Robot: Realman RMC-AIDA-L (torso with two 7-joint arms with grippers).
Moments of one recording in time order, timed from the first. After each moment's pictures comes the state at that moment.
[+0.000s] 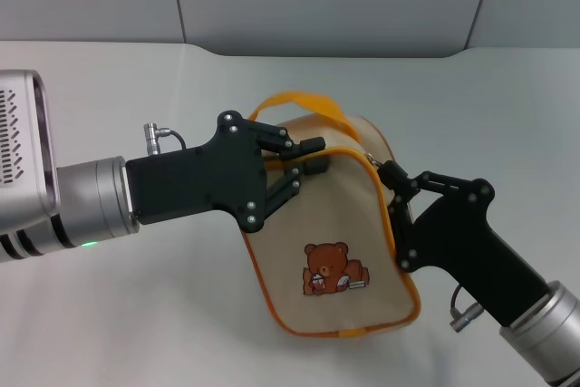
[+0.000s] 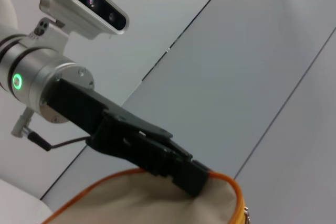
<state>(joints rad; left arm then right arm) -0.78 -2.07 -0.16 0.25 2.59 1.76 -0.48 0.41 2.09 -0.16 0.31 -1.86 -1.60 -0.60</state>
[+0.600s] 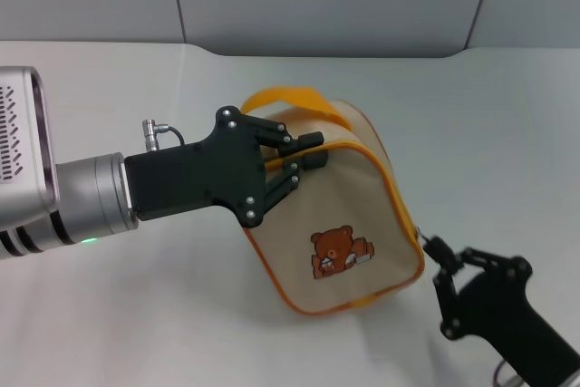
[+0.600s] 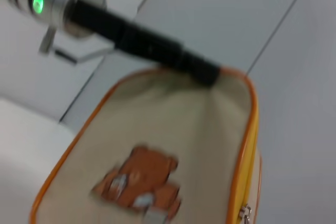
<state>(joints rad) -0.78 -2.07 -0.17 0.25 2.59 1.76 -0.48 0.23 2.09 -0.16 0.28 -1.86 -1.49 -0.55</state>
